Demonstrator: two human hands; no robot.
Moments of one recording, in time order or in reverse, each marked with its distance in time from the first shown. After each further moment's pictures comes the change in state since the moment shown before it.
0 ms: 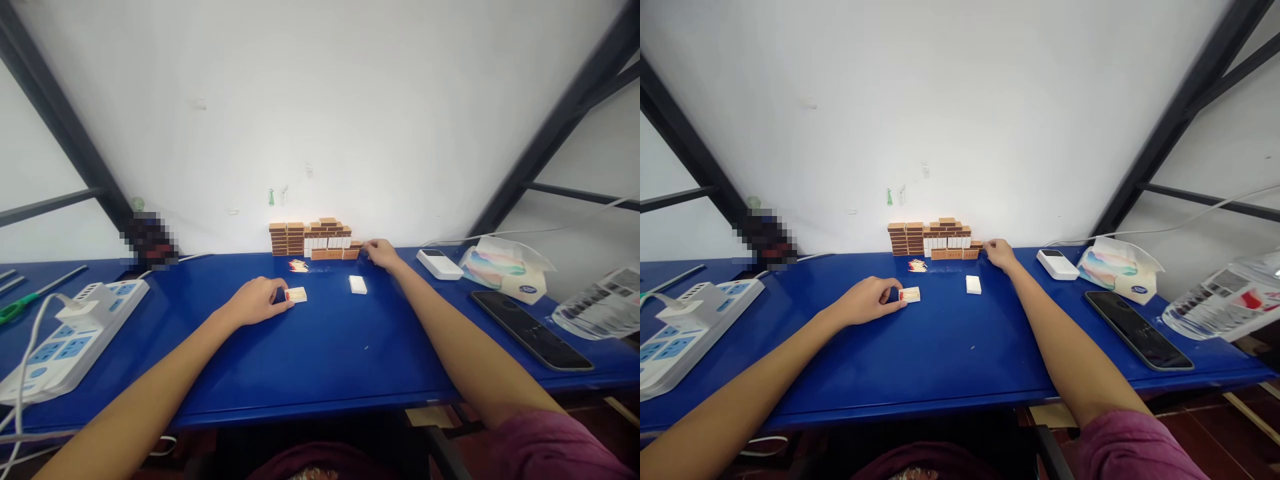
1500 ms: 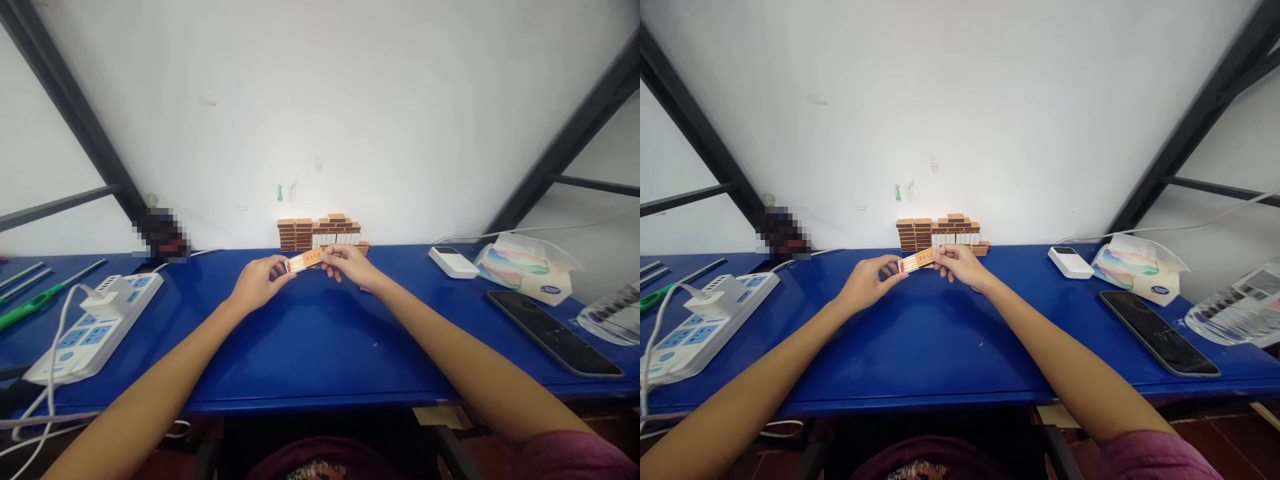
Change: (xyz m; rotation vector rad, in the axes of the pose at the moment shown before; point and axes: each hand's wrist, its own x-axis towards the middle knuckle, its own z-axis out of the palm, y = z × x) left_hand 0.004 -0.012 -0.002 -0.193 0.407 -0.004; right_hand -0.107 -0.094 0.040 0.691 -0.584 -0.401
